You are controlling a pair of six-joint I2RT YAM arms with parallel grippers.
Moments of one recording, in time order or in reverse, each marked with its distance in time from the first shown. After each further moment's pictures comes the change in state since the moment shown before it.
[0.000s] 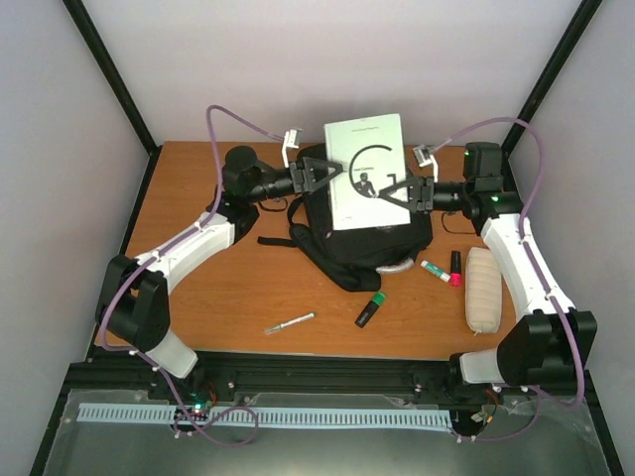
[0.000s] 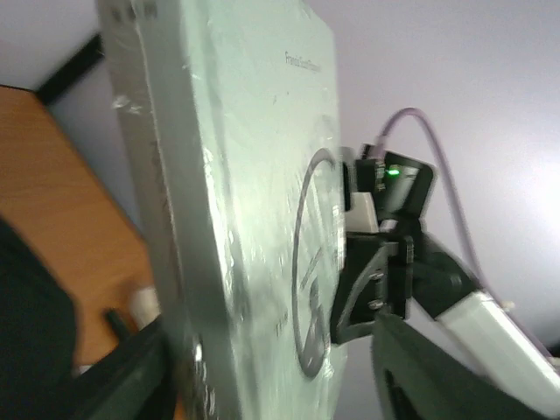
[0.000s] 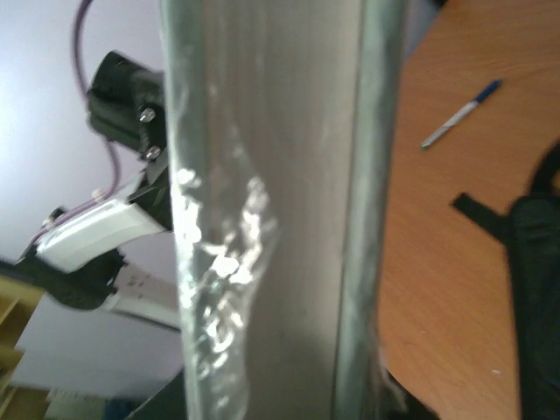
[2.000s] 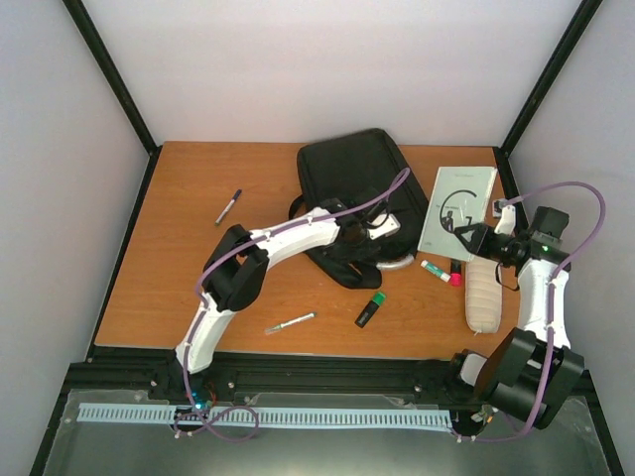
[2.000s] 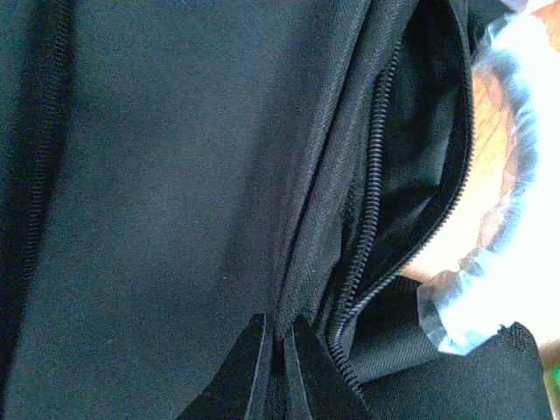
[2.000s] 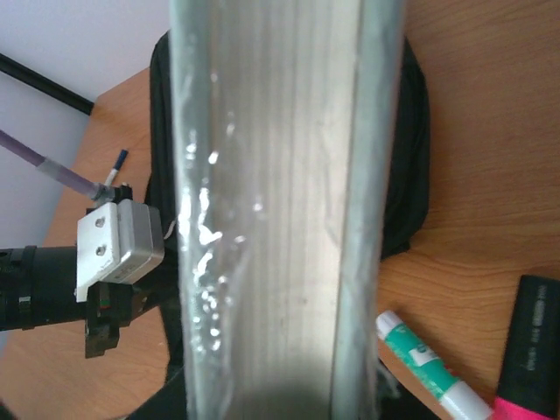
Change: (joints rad) left arm -0.397 0.656 0.696 -1.309 -0.834 1.265; right arm -0.566 -0.201 -0.401 -0.132 0.441 -0.420
